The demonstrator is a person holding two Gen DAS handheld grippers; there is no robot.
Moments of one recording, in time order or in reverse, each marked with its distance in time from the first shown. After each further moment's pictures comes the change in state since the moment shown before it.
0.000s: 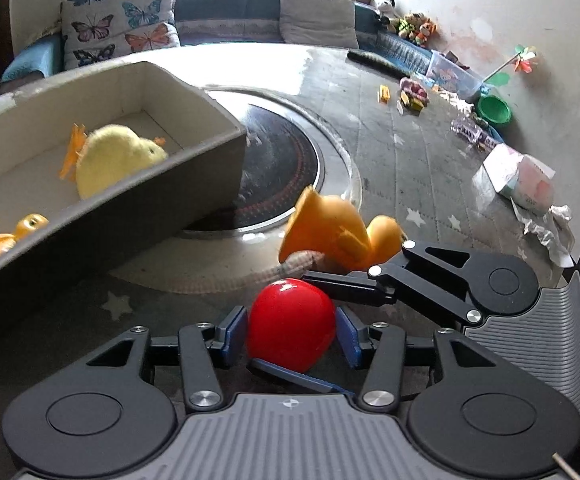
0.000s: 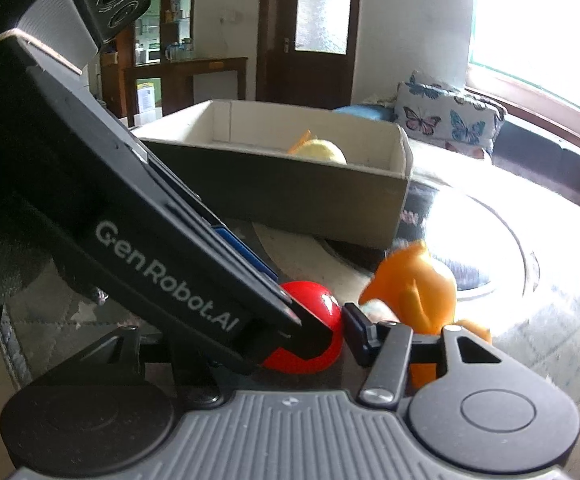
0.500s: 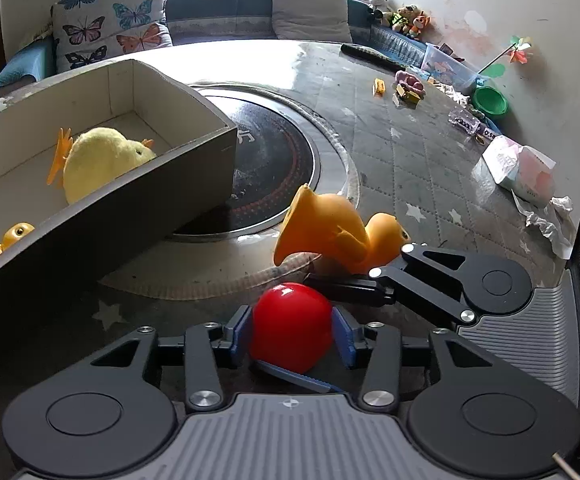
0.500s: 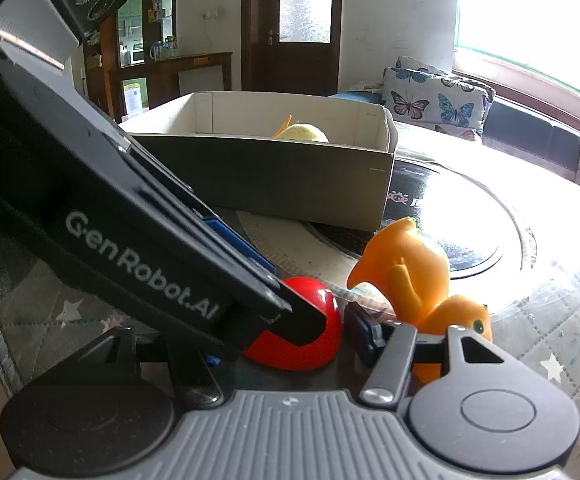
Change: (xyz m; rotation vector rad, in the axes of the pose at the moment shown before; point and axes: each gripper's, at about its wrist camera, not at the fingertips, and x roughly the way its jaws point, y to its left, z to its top) left arm 0.018 -0.002 0.001 0.019 0.031 -0.014; right arm 0.007 -0.009 -0.012 0.073 0.035 -0.015
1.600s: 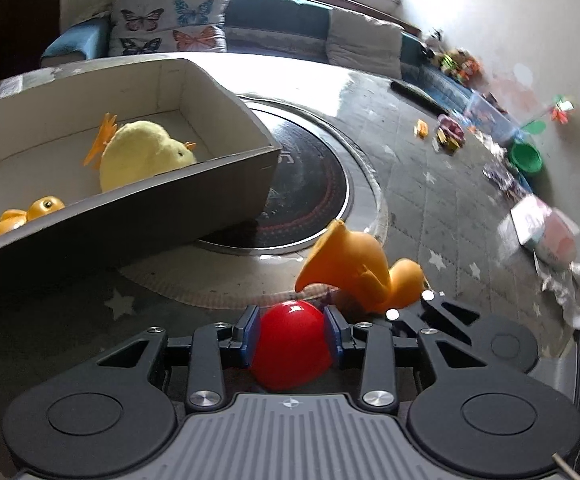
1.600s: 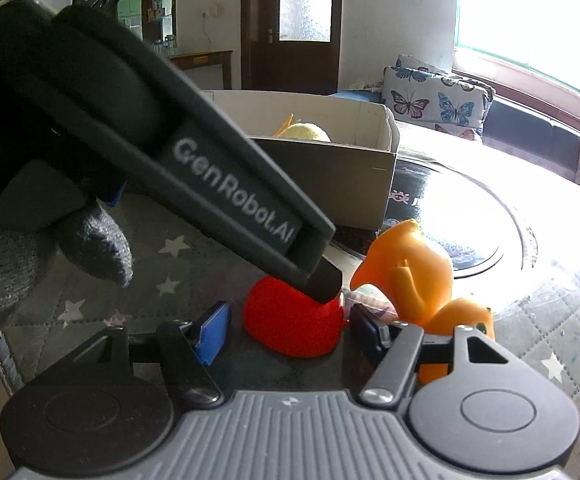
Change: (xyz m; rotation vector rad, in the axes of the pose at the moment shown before) left arm -0.004 0.002 0.003 -0.145 -0.064 0.058; right arm 0.007 0.001 0.004 0.000 0.005 -0.004
